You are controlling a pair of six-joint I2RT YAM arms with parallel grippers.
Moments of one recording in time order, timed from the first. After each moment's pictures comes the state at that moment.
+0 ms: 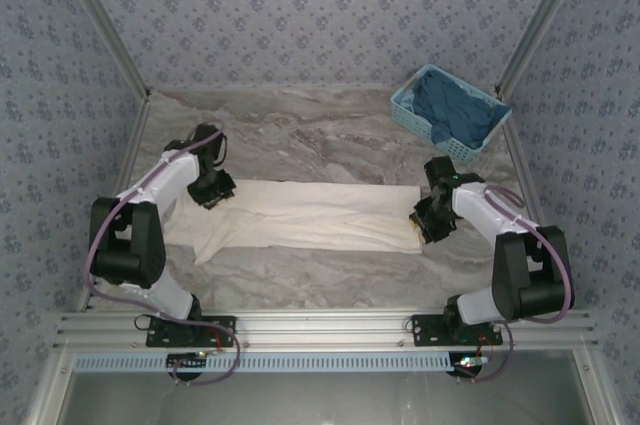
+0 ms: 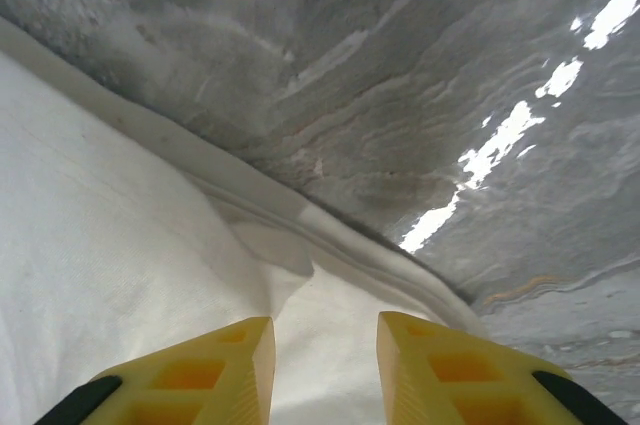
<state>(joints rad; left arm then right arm) -0.16 1.60 1.14 -0.95 -0.02 -0.73 0.16 1.41 0.82 -0.85 -0.12 1.22</state>
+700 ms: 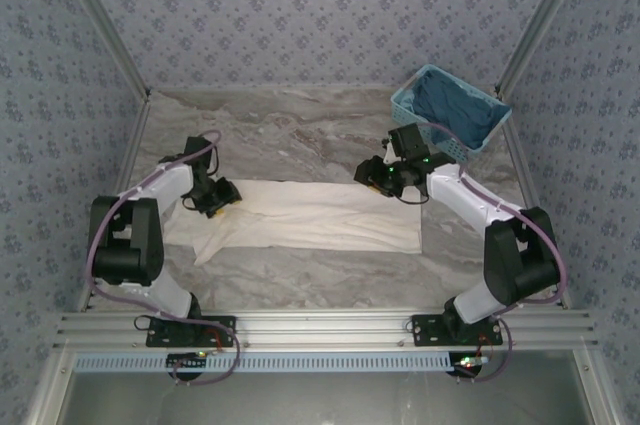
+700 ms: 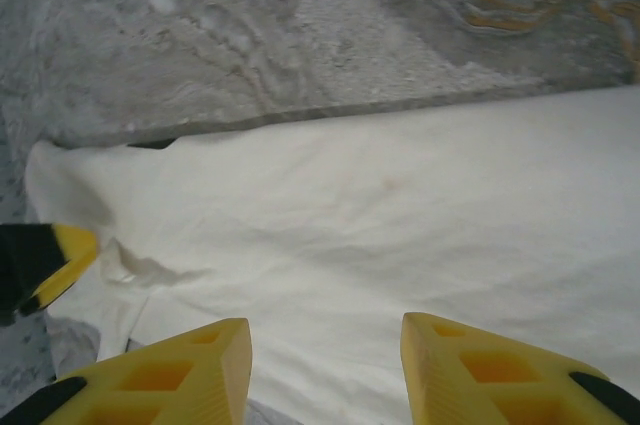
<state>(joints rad) -0.10 1.63 0.99 -0.71 0.22 -0.55 0.38 1.53 1.05 -0.46 -0.40 0.70</state>
